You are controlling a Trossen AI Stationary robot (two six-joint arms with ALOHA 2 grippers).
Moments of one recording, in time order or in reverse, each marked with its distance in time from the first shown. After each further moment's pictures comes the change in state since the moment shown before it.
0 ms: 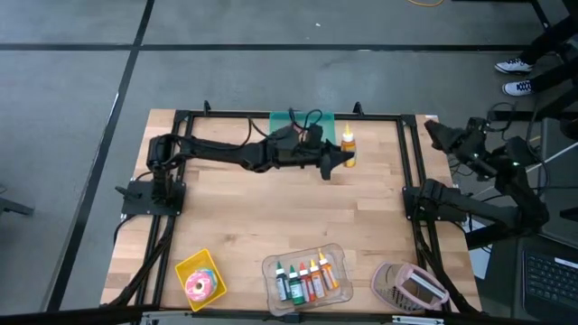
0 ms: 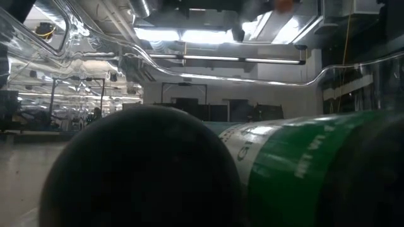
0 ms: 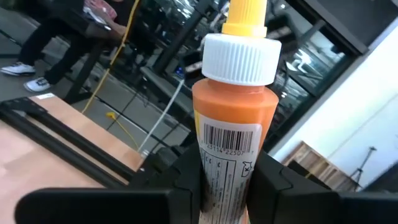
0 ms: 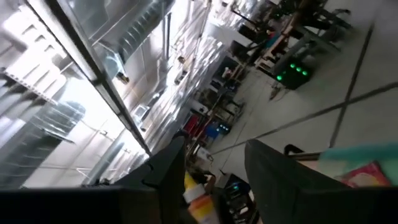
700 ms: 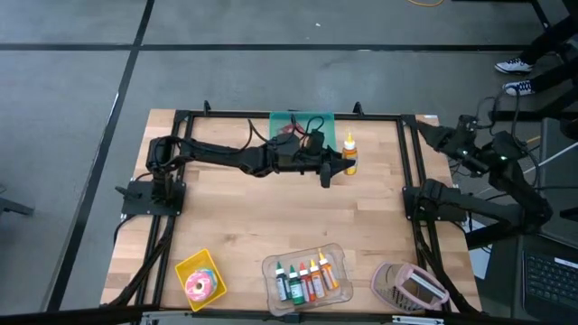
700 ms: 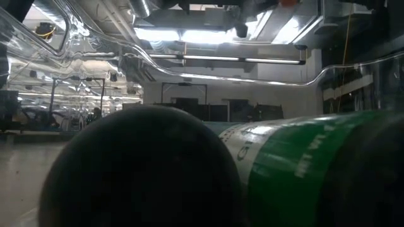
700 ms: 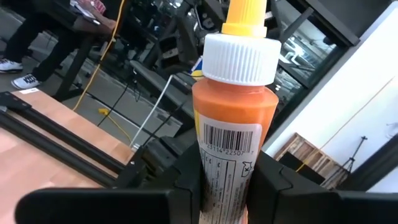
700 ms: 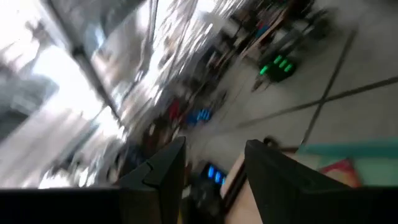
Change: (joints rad) left arm -0.039 0.000 0.000 -0.001 0.006 0.018; right arm 0.000 0.085 0.000 -0.002 -0.005 -0.083
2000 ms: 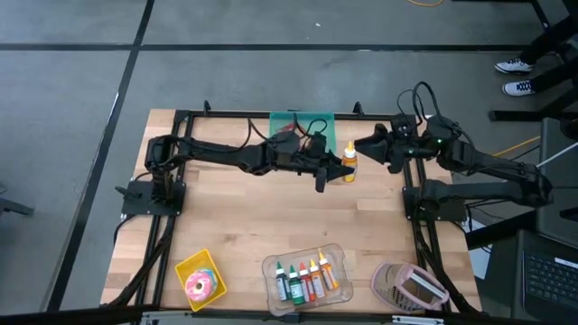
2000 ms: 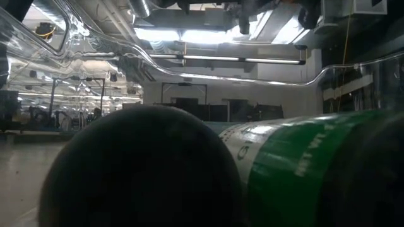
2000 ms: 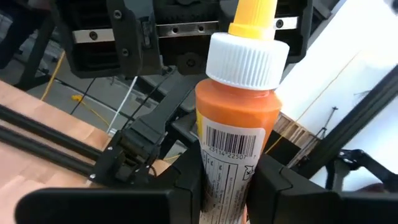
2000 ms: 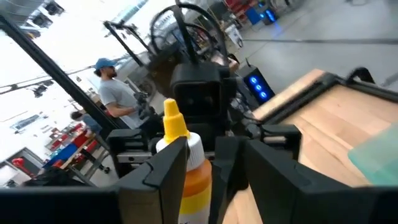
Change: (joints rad) left arm 0.021 -0.005 0.001 -0.043 0.146 0.022; right arm 0.141 0.534 -0.001 0.406 -0.462 -0.254
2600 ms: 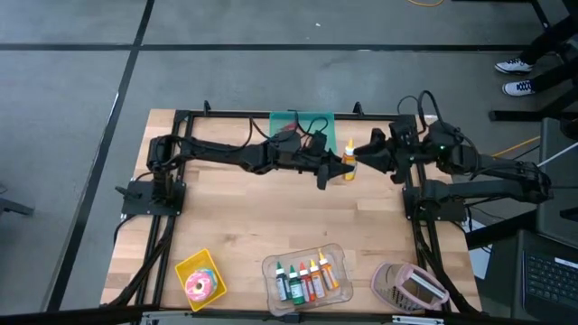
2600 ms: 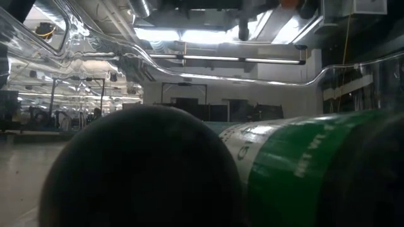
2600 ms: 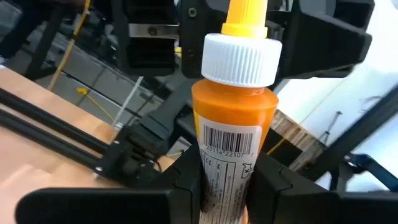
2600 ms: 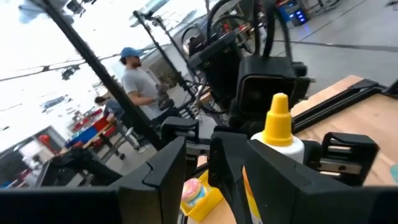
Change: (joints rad) left arm 0.001 0.006 -0.001 0.010 0.007 -0.031; right arm 0.059 0.007 0.001 0.060 -0.008 -0.040
